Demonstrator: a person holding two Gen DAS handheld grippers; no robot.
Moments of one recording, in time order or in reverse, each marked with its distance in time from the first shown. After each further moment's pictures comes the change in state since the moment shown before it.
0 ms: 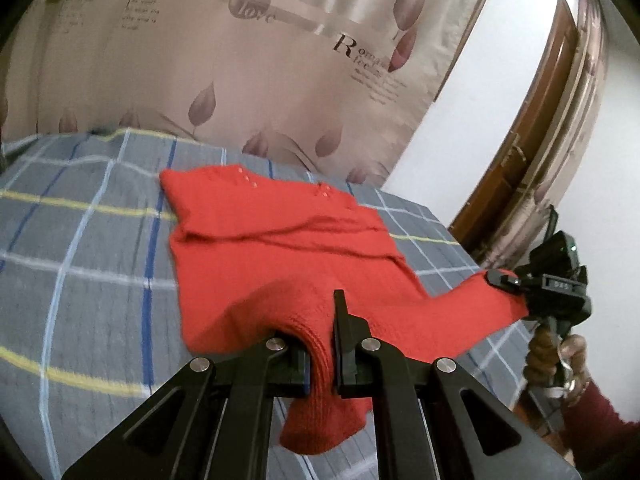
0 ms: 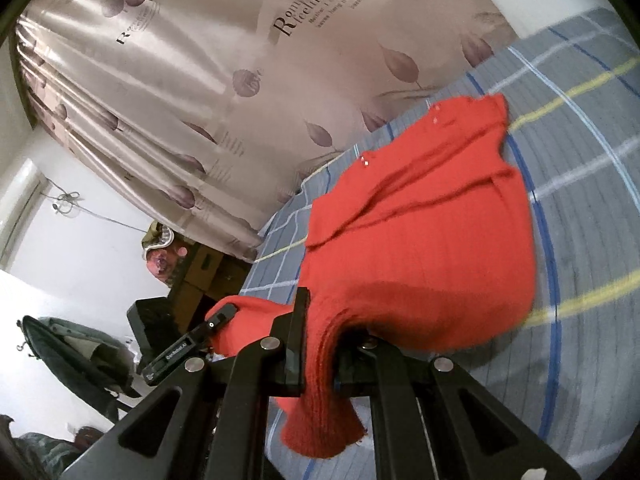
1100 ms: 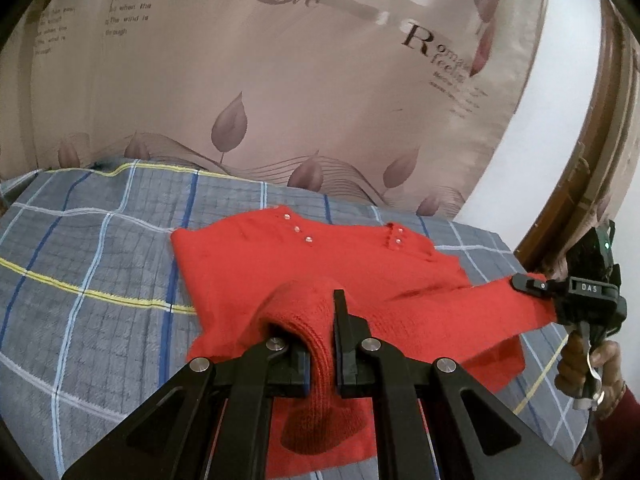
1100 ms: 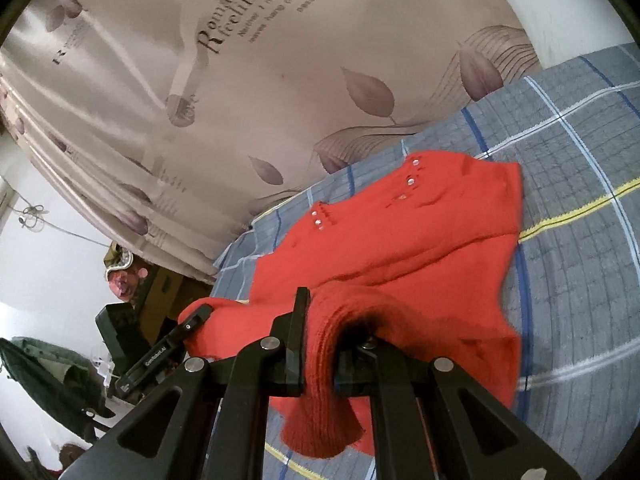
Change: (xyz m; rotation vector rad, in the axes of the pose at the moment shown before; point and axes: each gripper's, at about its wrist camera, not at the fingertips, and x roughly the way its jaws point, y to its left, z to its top) left arm 0.116 0.051 0.082 -0.009 -0.005 0.173; right arm 0.083 -0.062 0.116 0.023 0.016 -0.097
